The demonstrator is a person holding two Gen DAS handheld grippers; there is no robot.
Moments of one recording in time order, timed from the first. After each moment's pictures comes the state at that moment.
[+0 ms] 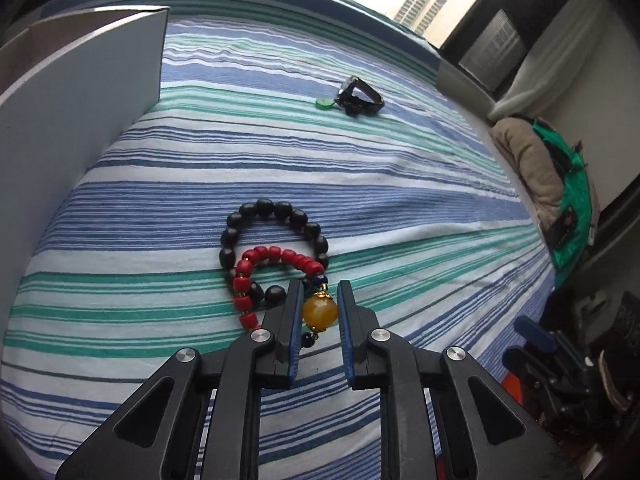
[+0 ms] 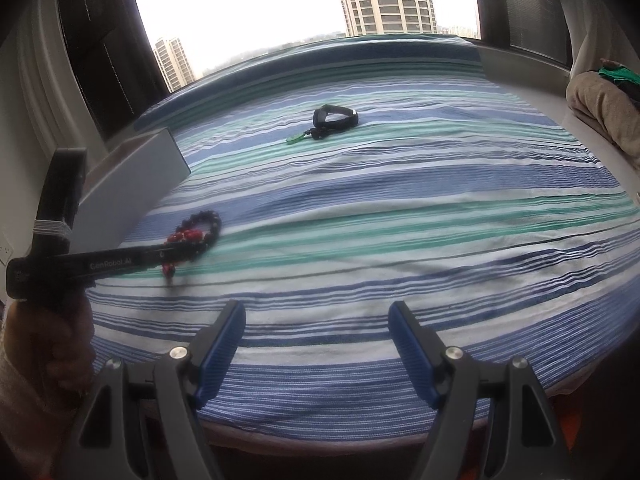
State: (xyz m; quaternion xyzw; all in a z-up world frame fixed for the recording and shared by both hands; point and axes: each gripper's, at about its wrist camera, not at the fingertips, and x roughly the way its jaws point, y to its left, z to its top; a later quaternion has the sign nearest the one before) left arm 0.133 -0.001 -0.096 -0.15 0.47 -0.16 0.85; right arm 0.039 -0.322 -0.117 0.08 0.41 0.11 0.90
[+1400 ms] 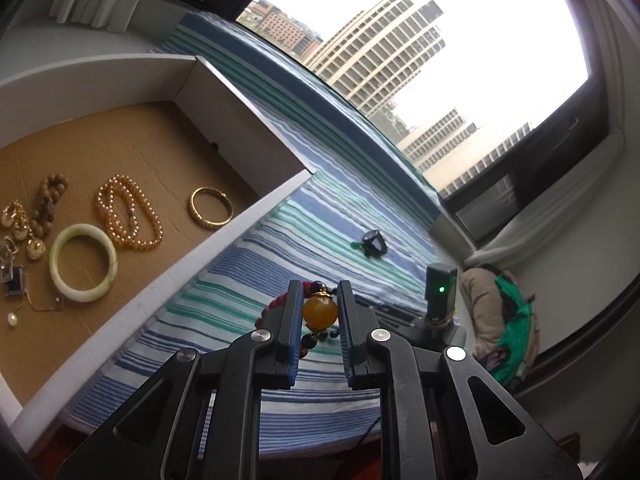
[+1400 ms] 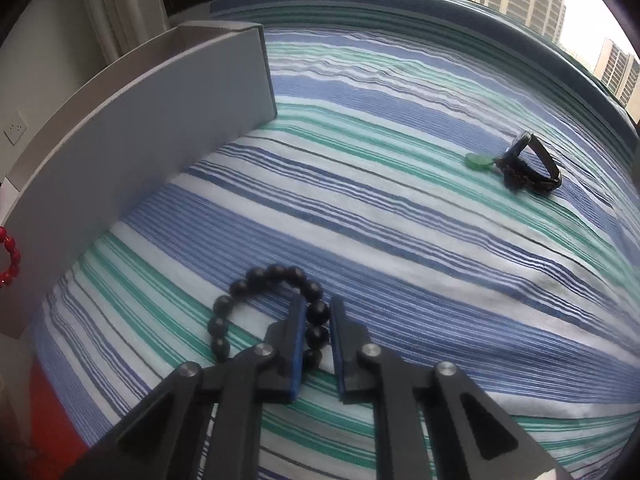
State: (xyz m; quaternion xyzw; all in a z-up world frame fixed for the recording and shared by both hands) left arm 0.036 0.170 0.012 -0.33 0.34 -0.09 0.88; right arm 0.187 -0.150 -0.107 -0.10 0.48 0.26 0.83
